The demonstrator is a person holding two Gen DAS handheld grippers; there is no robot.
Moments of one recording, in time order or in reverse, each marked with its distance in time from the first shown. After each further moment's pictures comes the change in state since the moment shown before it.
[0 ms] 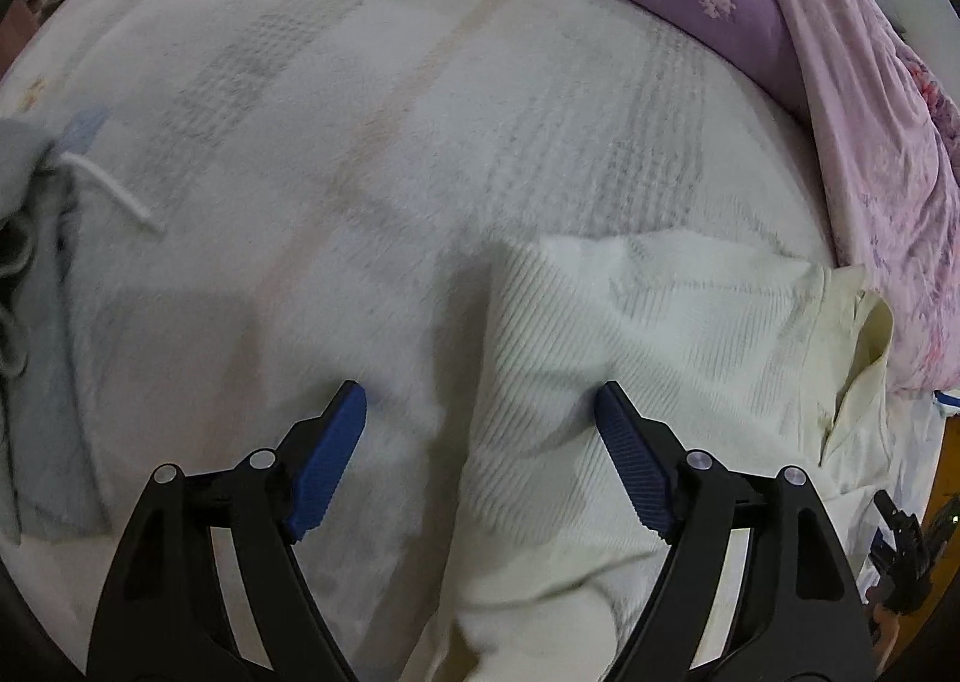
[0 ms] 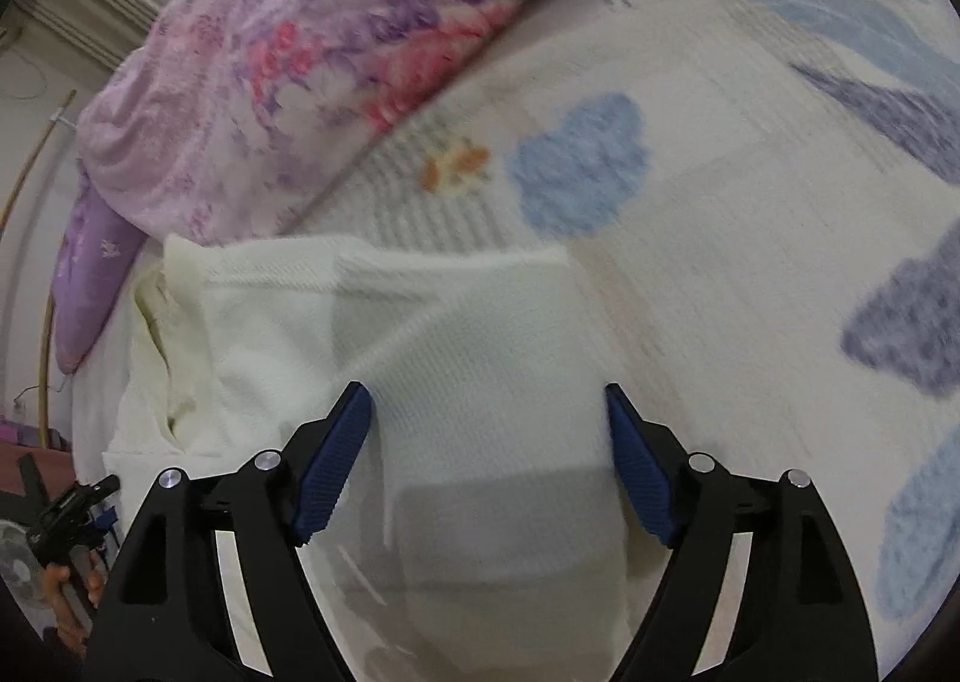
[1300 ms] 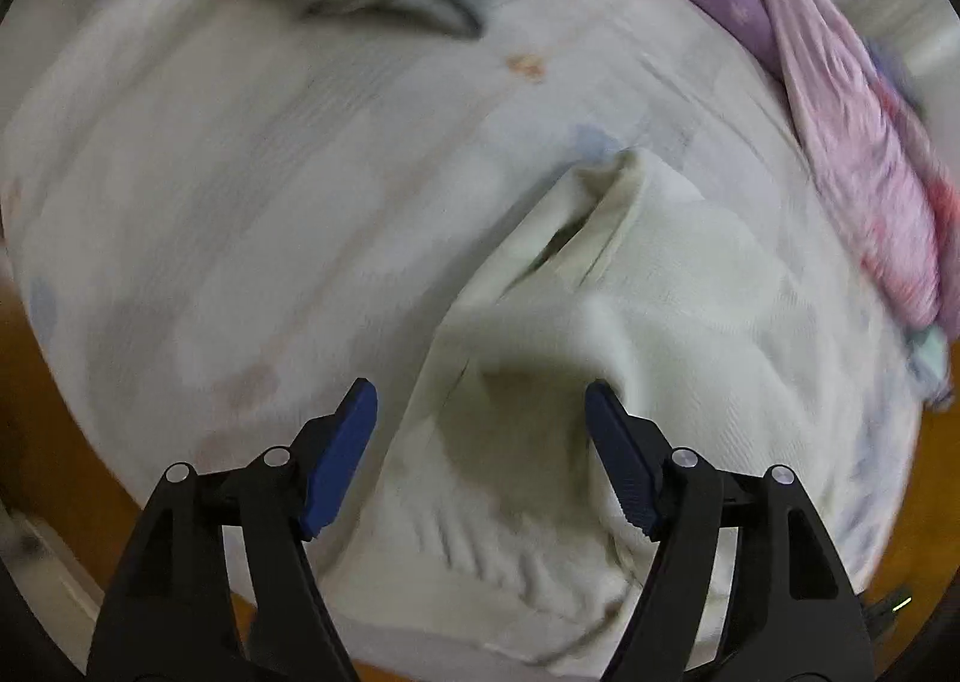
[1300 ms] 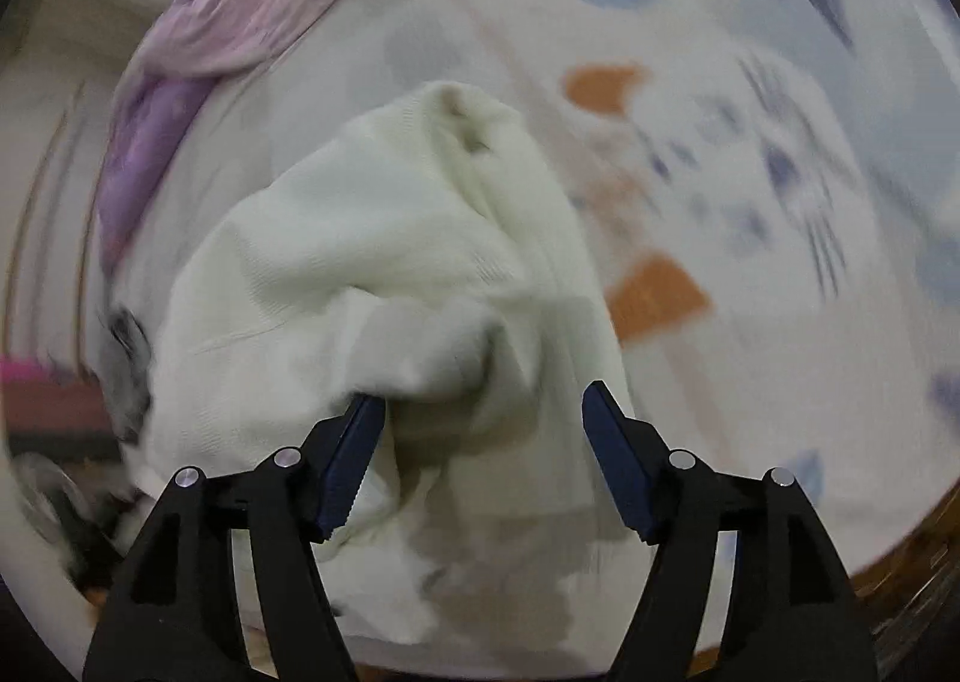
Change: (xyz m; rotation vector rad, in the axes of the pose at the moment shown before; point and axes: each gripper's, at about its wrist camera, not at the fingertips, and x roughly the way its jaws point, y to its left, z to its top) left arm -0.180 0.135 -0.353 -0.292 -0.028 -0.022; right arm -0.198 -0.078 -0.317 0.239 0.103 0.065
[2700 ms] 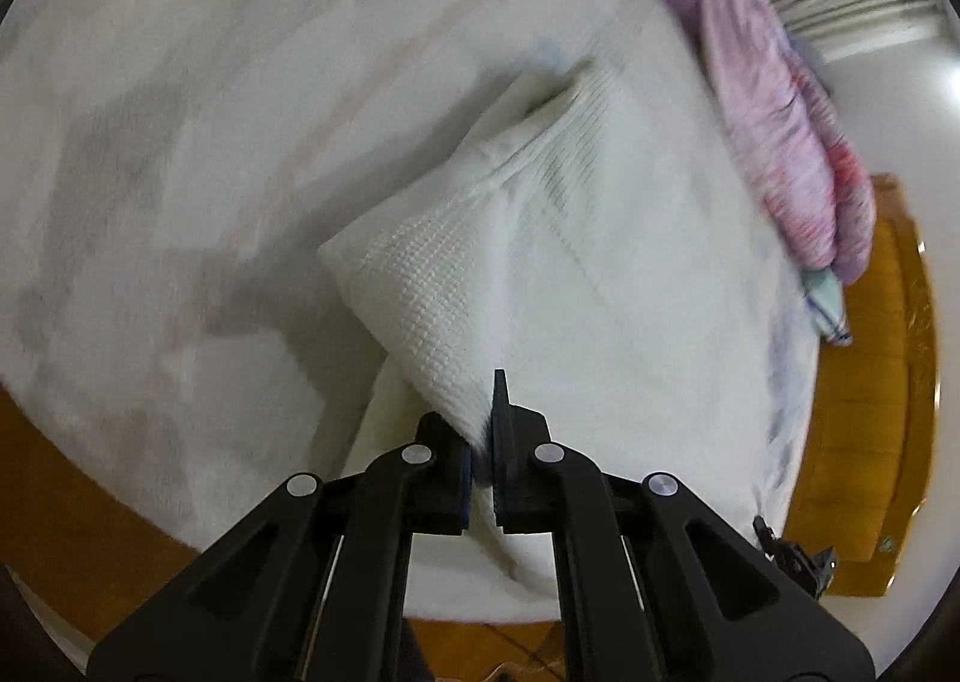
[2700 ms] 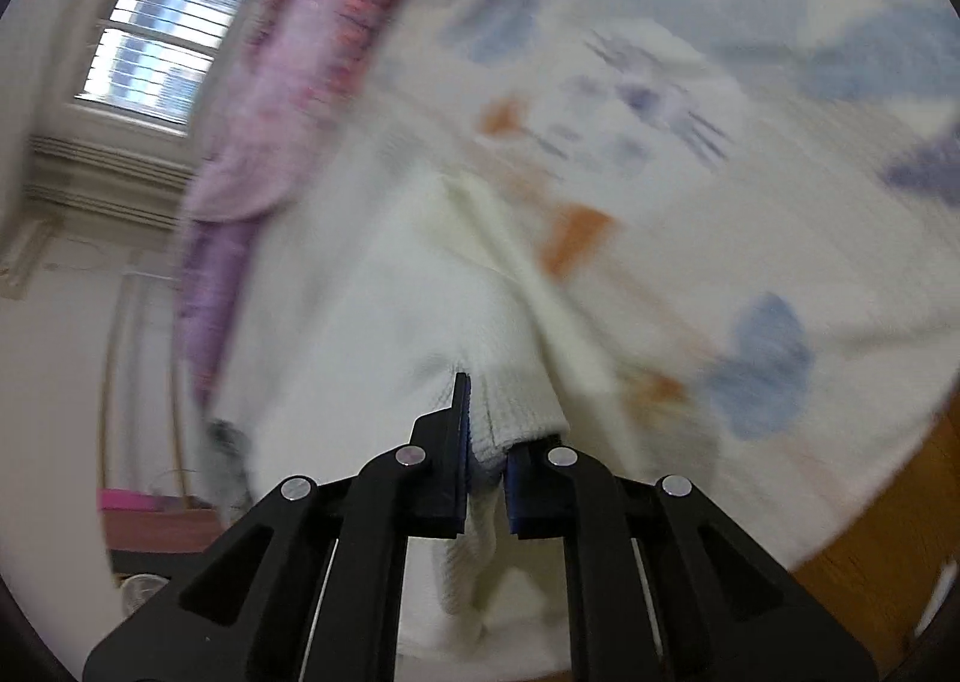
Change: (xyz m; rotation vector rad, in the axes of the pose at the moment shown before) left arm 0.015 0.050 -0.041 0.089 0.127 -0.289; right arm -0.028 -0.068 -0.060 0.194 -0.178 0.133
